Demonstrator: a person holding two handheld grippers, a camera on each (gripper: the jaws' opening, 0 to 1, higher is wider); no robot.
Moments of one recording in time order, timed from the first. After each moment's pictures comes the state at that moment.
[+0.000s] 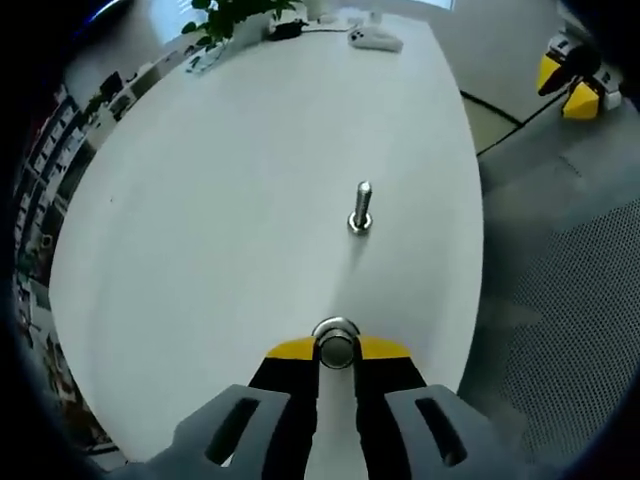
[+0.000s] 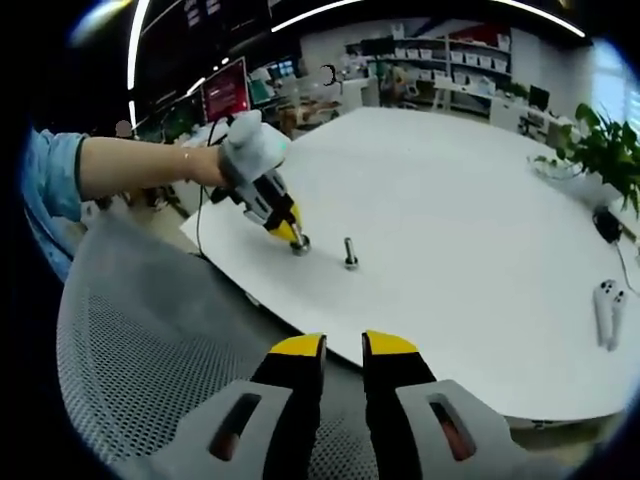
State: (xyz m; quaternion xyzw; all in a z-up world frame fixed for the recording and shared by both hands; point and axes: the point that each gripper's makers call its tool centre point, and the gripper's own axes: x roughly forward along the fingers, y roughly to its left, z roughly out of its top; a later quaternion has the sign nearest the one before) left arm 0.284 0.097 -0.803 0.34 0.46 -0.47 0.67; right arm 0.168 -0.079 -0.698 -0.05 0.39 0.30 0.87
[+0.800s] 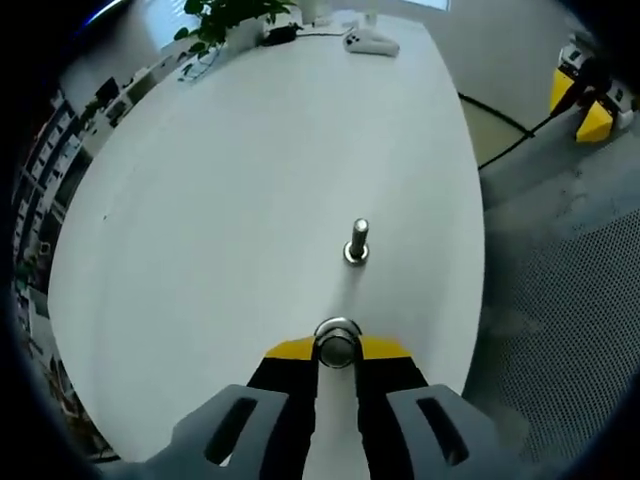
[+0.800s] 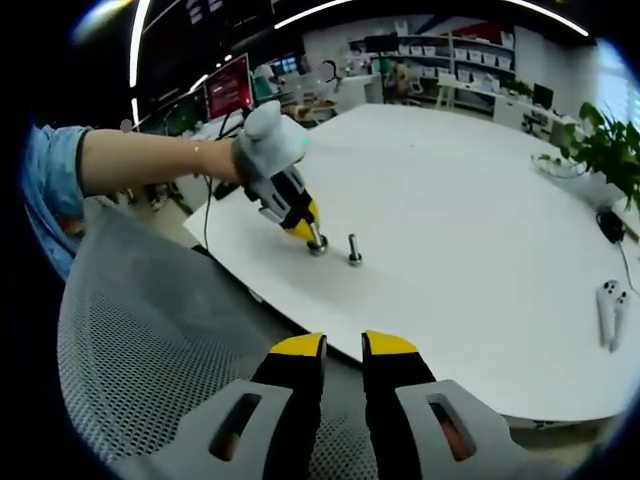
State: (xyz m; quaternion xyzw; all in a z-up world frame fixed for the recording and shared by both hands) left arm 0.291 0.076 -0.799 0.34 0.45 -0.48 0.67; right arm 0.166 -0.077 -0.699 -0.05 0.40 0.30 0.86
